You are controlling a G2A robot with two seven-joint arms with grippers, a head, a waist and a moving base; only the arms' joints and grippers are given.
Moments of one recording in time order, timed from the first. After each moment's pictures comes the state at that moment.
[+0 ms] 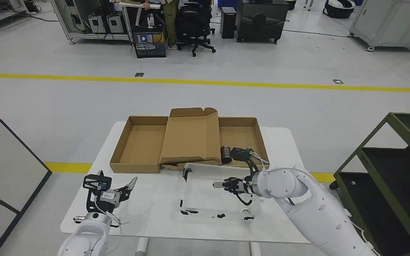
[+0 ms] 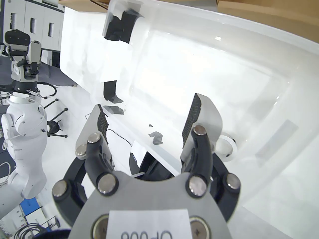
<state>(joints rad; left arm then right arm) 1.73 -1.15 -1.60 -1.80 1.33 0.00 0.00 -0.91 -1.08 0.89 -1.61 -0.29 0.38 1.06</state>
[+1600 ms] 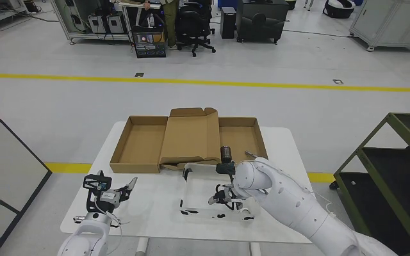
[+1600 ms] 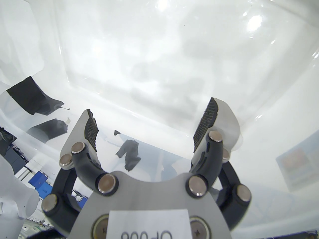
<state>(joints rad) 1.73 -1.15 -1.60 -1.80 1.33 0.00 0.00 -0.65 -1.22 0.54 -1.29 -0.32 0.56 1.26</state>
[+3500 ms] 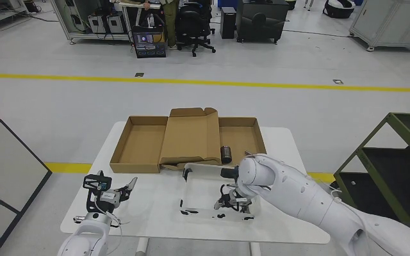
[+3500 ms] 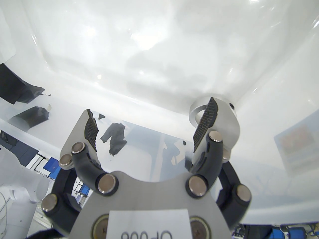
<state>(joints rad) 1.73 -1.15 -1.60 -1.80 1.33 0.00 0.00 -0.43 -1.15 0.20 -1.22 0.05 0.63 1.19</state>
